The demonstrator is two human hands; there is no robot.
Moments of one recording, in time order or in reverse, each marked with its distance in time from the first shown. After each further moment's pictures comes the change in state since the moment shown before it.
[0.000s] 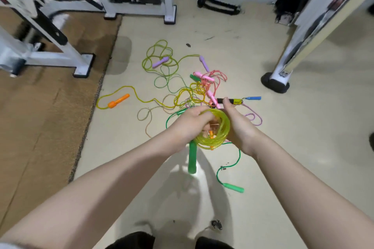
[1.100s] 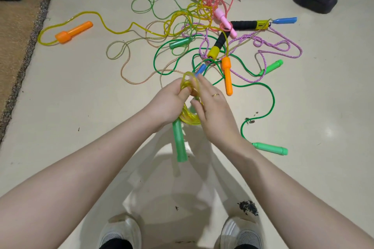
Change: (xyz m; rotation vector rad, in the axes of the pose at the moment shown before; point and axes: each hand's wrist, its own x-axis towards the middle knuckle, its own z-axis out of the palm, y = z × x) left_hand 0.111 -0.345 -0.041 0.322 0.129 0.113; right_hand 0.155 0.324 -0.016 -0.959 0.388 -0.720
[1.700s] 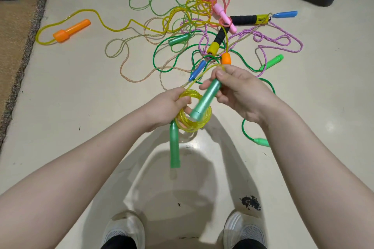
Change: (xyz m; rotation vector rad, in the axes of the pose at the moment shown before) left_hand -0.004 -0.011 -0.011 0.083 -0.191 -0.115; right_hand 0.029 0.004 -0.055 1.018 -0.283 0.470
